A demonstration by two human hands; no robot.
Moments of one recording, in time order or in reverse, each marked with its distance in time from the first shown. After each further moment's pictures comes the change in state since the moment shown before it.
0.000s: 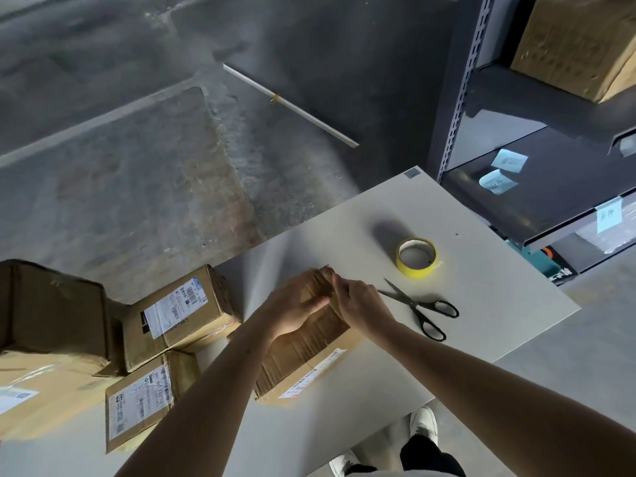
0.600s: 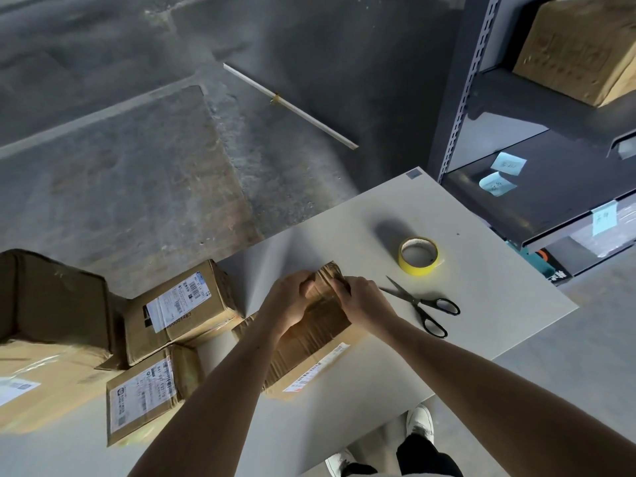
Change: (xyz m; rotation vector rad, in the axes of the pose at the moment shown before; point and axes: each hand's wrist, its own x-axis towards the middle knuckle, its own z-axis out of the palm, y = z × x) left_hand 0.003 -0.012 0.010 0.020 0.227 -0.017; right_hand -0.002 -0.003 0.003 -0.074 -0.042 -0.004
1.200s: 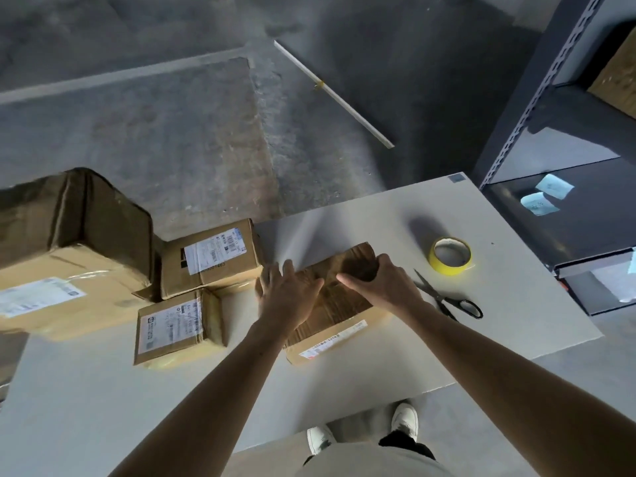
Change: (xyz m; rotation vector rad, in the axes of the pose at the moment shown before) left_hand -0.073 -0.029 -0.006 0.061 0.100 -0.402; right_hand -0.010 -0.018 0.004 -0.159 -0.077 0.123
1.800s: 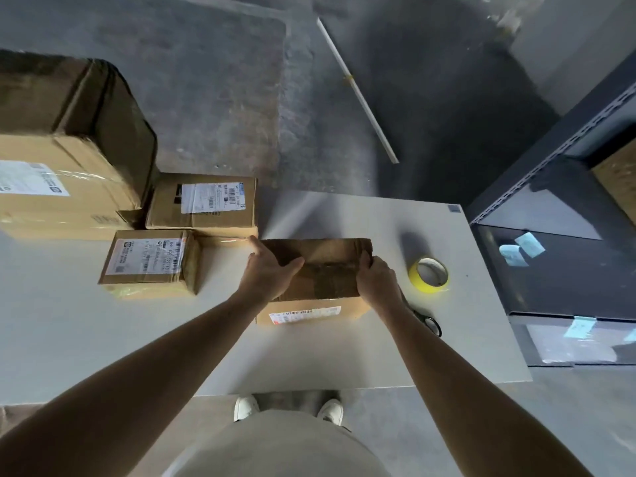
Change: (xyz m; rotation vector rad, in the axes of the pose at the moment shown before) left_hand -0.018 -0.016 0.008 -0.710 0.020 -0.272; right_hand -0.010 -0.012 0.000 -0.004 0.126 0.049
